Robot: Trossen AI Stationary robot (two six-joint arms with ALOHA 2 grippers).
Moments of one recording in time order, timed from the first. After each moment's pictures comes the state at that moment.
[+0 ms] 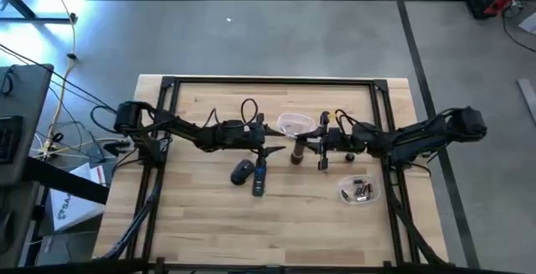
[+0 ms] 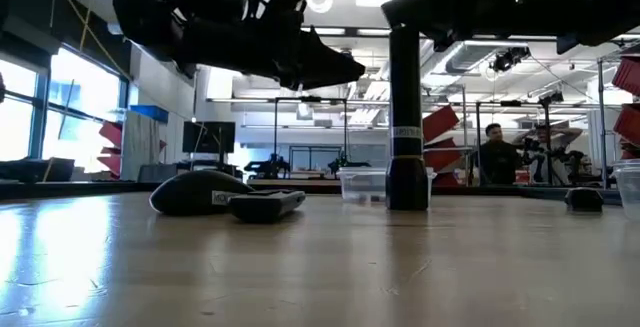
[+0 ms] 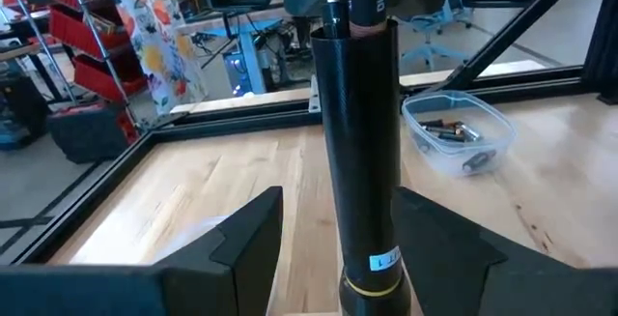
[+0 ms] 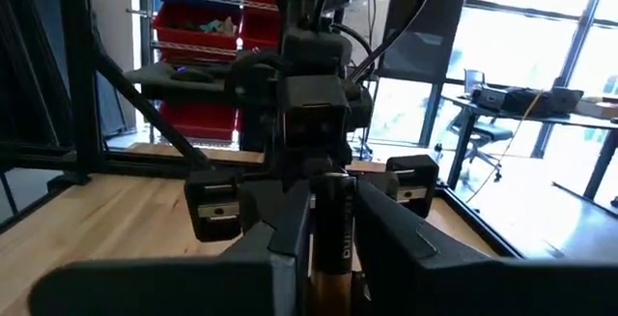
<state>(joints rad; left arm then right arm) 0.05 1.74 0.74 0.86 -0.03 0.16 0.02 1.25 0.39 0.93 0.08 -0.14</state>
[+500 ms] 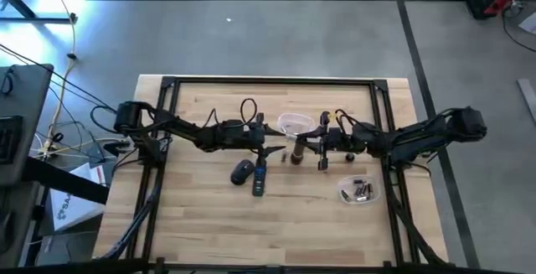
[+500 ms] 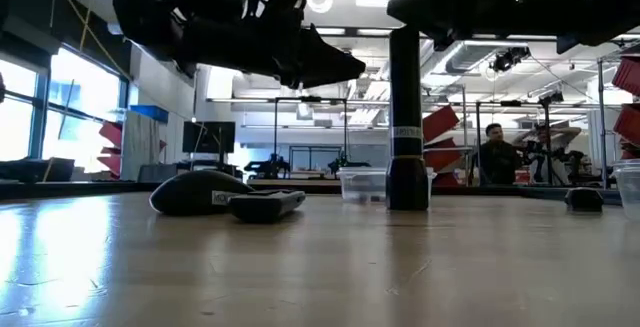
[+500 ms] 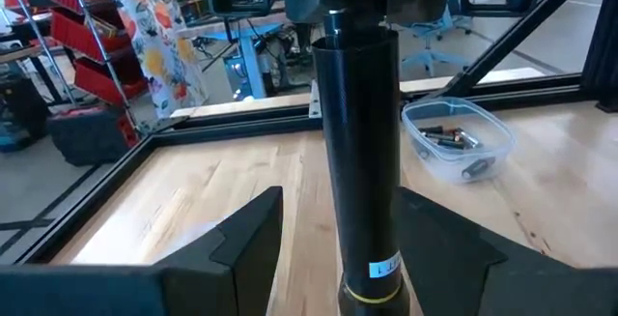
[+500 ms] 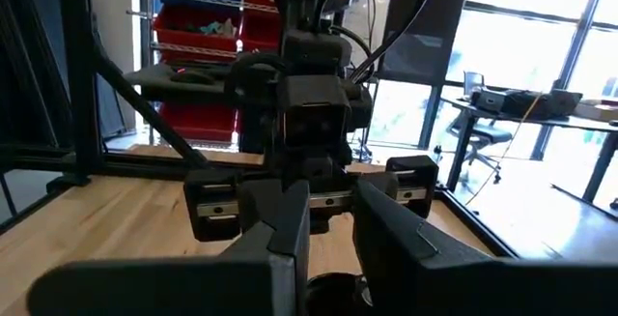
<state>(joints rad) 0.05 1.74 0.74 0.87 -0.03 0.15 0.02 1.24 0.39 0.93 0.08 -0.14</state>
